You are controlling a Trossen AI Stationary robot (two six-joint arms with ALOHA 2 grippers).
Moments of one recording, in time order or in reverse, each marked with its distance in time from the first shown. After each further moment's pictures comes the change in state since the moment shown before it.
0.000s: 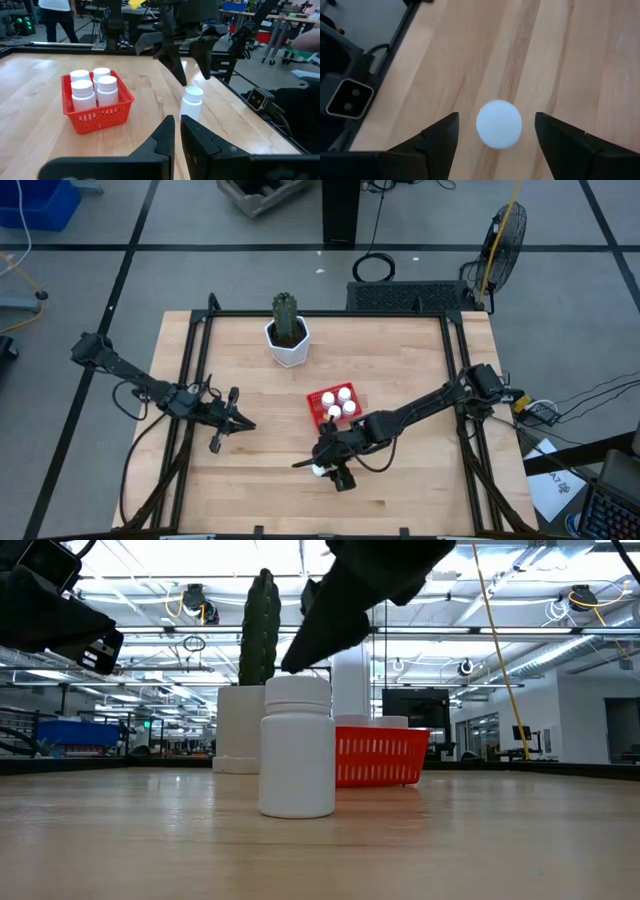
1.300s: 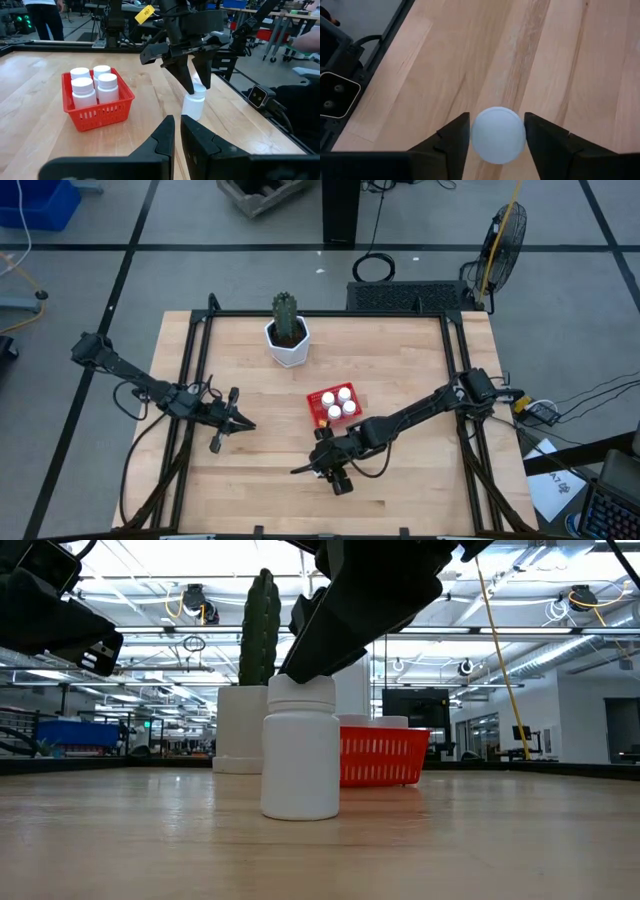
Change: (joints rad) left arm 0.000 0.000 0.000 -0.014 0.000 0.002; right arm 0.015 0.060 -0.001 0.064 0.008 -0.034
